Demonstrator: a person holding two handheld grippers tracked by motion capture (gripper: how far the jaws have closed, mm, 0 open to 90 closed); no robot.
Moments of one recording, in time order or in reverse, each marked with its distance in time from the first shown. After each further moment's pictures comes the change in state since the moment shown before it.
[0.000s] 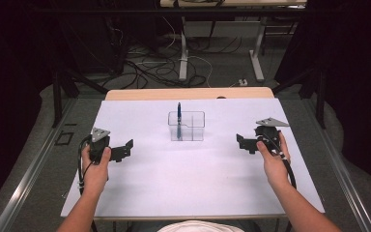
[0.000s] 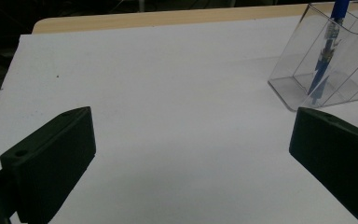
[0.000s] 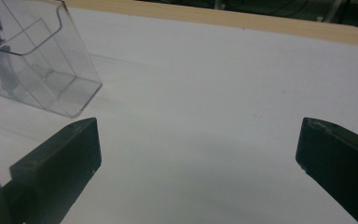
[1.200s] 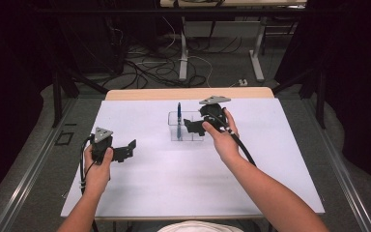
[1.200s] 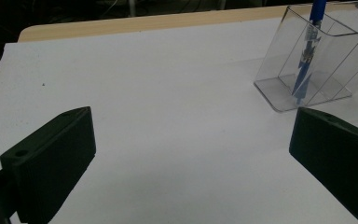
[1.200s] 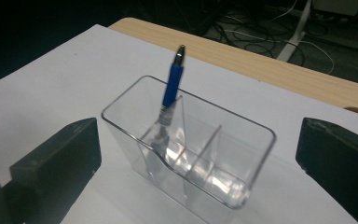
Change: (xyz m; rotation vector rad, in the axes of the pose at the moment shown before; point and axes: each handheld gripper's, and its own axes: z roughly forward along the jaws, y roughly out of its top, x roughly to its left) left arm -0.009 0.002 0.000 -0.015 -0.034 0.013; right arm 0.131 0.083 0.056 -0.017 0.241 -0.124
